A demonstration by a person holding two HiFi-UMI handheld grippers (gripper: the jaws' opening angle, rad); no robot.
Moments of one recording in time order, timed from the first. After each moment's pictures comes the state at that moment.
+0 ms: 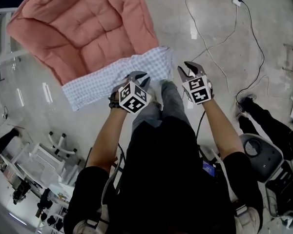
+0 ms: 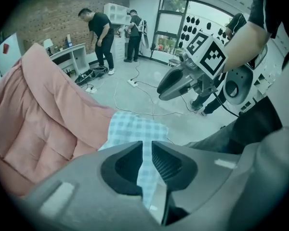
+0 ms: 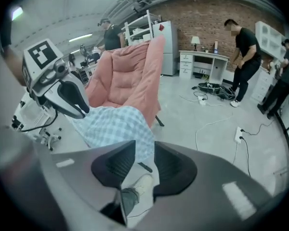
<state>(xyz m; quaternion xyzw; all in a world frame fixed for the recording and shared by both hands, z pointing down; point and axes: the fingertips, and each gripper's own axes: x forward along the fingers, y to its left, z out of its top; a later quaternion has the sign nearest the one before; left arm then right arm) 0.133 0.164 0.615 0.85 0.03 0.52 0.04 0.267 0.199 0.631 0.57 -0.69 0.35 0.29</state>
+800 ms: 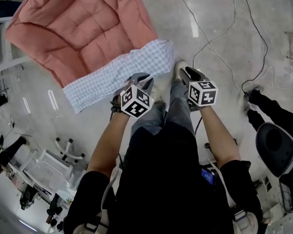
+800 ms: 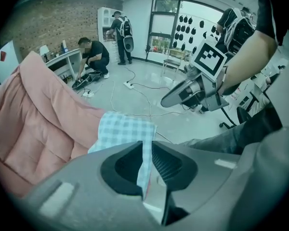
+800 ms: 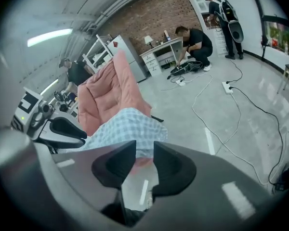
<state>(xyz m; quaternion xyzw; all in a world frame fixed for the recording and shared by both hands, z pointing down) 0.123 0.199 0.612 0.86 0.05 0.51 0.02 0.247 0.255 0.645 0.65 -0.58 0.49 0.08</state>
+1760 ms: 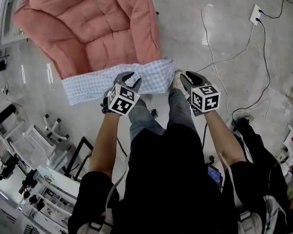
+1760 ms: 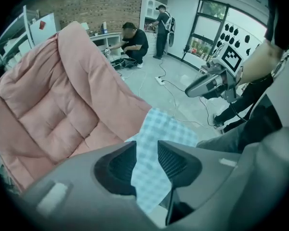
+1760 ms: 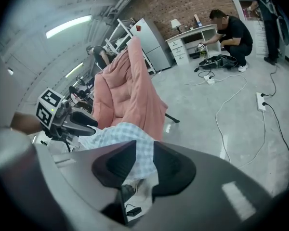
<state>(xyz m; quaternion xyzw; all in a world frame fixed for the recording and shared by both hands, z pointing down) 0.130 0.100 0.632 0.82 -0.12 0.54 0.14 0.310 0.167 0.644 0.52 -0.69 0.48 0.15</state>
